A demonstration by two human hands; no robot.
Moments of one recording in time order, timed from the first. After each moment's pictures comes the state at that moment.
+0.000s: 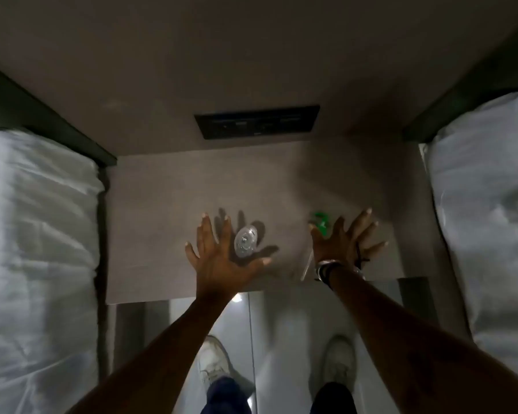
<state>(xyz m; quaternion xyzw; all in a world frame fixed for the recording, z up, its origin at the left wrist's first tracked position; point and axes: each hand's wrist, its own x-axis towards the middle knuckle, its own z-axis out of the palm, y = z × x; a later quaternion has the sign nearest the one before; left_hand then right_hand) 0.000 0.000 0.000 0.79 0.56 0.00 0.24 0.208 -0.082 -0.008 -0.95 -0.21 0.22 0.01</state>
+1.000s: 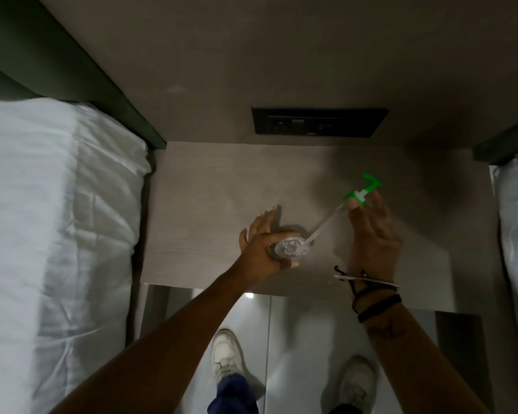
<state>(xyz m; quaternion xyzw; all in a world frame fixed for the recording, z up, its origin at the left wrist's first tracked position) 0.004 0.041 -0.004 0.78 0.46 -0.03 0.43 0.162 -0.028 0.080 -0.72 -0.09 0.29 0.63</state>
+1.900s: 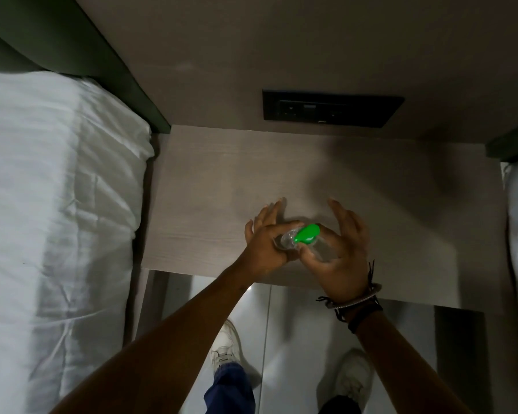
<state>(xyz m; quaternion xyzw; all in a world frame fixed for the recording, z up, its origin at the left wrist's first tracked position) 0.003 0.031 -0.006 0.77 0.46 0.02 0.44 0.132 -0.055 0.040 -0.77 -0.53 0.15 0.33</state>
